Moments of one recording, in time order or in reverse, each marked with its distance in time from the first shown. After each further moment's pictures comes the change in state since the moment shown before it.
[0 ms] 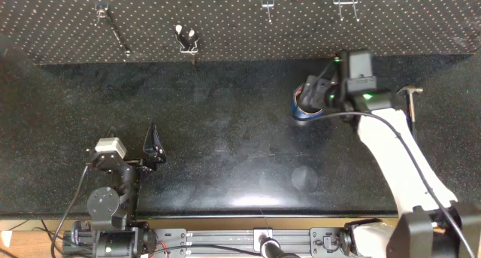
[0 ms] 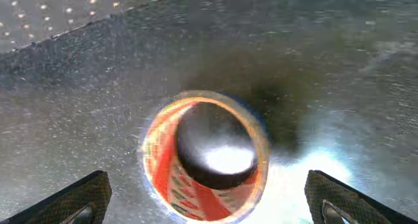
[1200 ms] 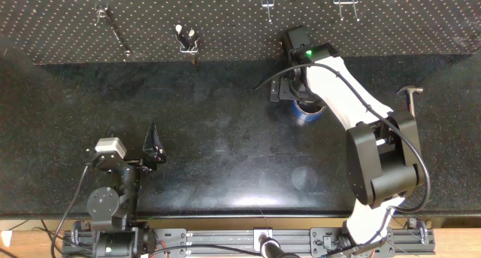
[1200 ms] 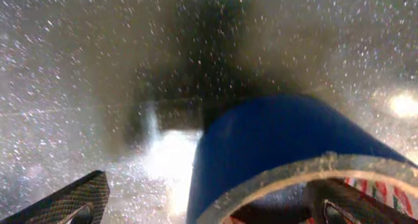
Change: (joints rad) left arm 0.000 0.000 0.000 0.000 0.000 0.000; right arm 0.154 0.472 0.395 -0.312 0.109 0.024
